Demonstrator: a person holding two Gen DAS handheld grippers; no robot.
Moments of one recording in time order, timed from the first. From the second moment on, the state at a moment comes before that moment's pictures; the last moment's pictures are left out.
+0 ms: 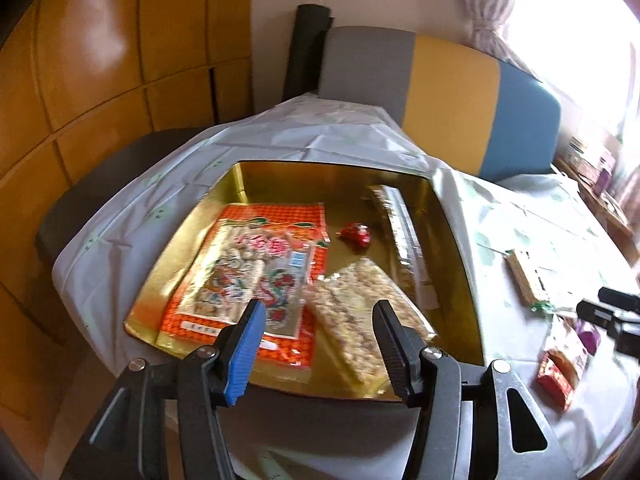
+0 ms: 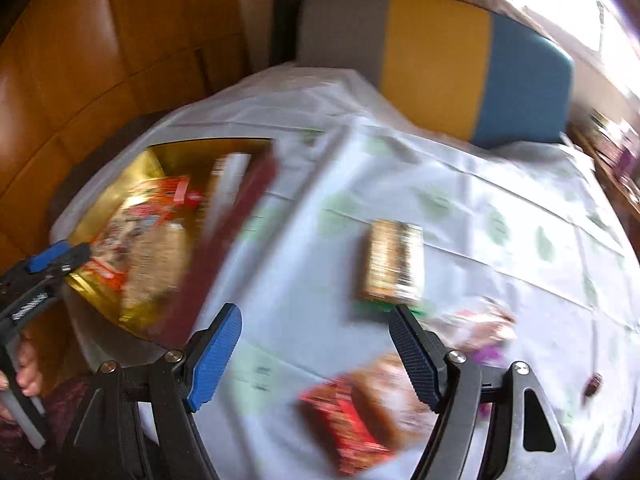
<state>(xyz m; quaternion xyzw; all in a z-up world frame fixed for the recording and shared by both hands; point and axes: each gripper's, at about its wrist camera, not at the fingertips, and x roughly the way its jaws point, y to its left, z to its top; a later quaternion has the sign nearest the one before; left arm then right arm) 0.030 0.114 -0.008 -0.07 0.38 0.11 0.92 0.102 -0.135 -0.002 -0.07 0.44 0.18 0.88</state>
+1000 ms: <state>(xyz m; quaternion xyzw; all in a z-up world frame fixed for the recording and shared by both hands) 0.043 -0.041 -0.036 0.03 0.47 -0.10 0.88 0.128 -0.356 -0.007 0.18 0.44 -0.04 0.88</state>
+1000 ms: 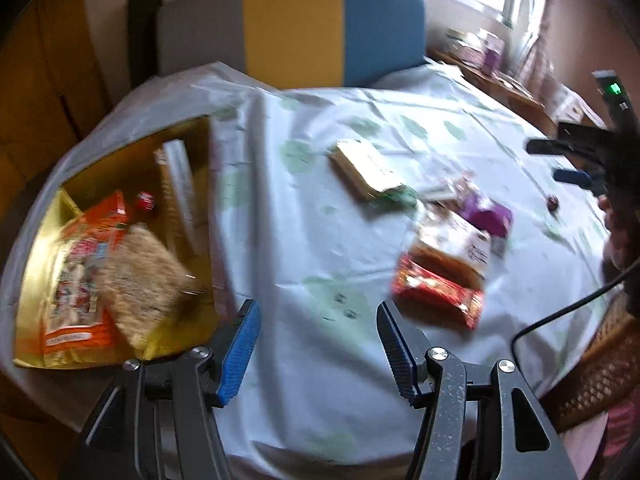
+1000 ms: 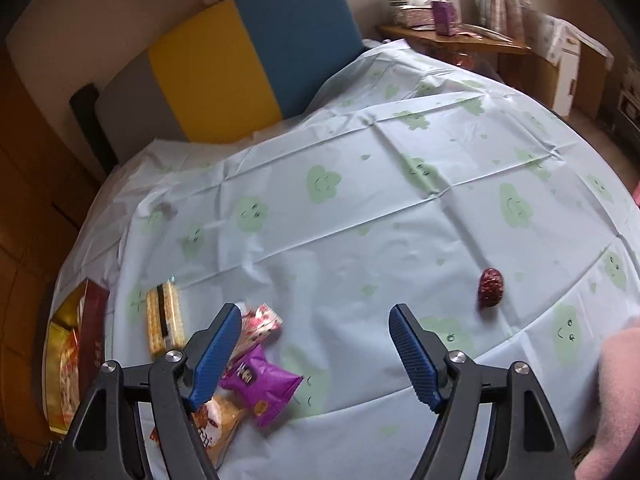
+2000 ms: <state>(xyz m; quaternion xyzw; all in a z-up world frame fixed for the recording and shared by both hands) 0.085 -0.081 -0.075 0.00 0.53 -0.10 0.85 0.133 -0.337 -0.015 0.15 0.47 0.01 0.87</state>
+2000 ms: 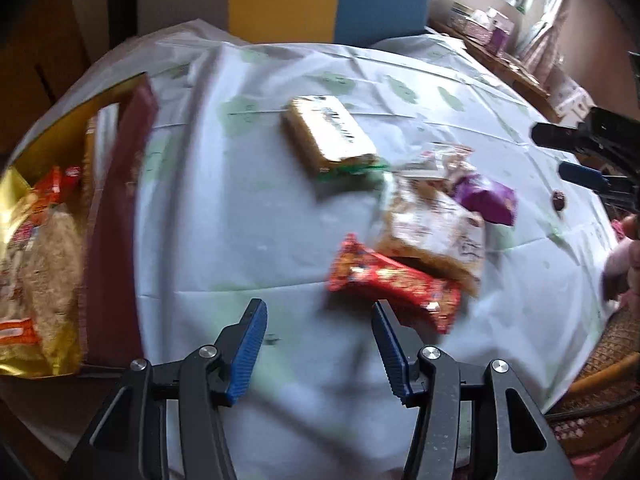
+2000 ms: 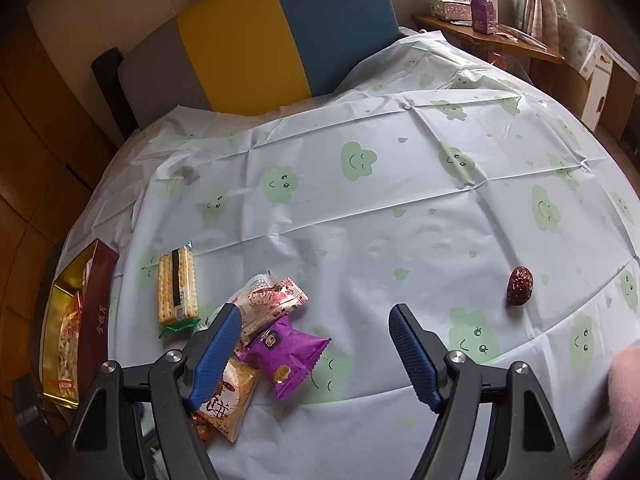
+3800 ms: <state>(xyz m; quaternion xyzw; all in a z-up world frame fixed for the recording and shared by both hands) 0.109 -0.074 -0.084 0.01 0.49 -0.13 0.86 0.165 -0.312 -0.039 0.18 0.53 0.06 0.82</state>
